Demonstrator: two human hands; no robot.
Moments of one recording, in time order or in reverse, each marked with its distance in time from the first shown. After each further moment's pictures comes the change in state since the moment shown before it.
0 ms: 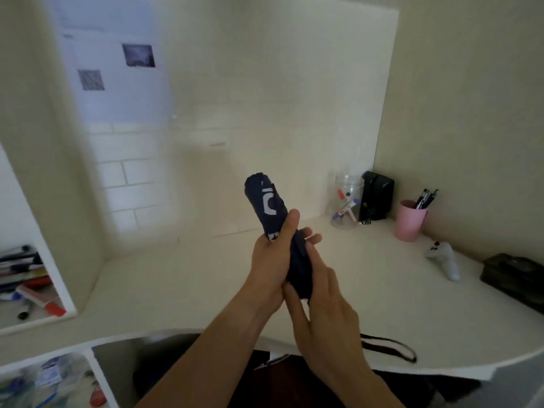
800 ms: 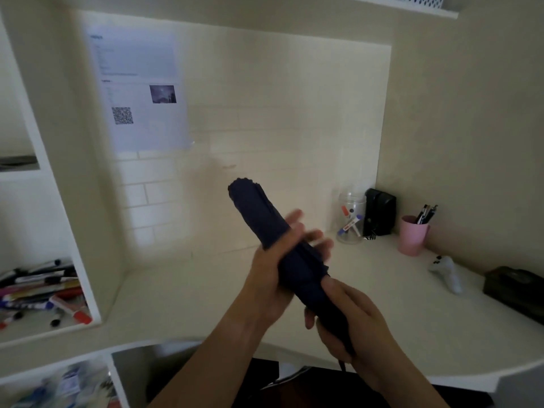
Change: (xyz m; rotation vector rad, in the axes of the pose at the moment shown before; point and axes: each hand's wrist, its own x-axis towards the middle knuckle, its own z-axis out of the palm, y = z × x) left_hand -0.048 0.039 0.000 -0.249 -0.302 0.037; right_hand 0.004 -0.021 -0.072 1.030 -0.343 0.413
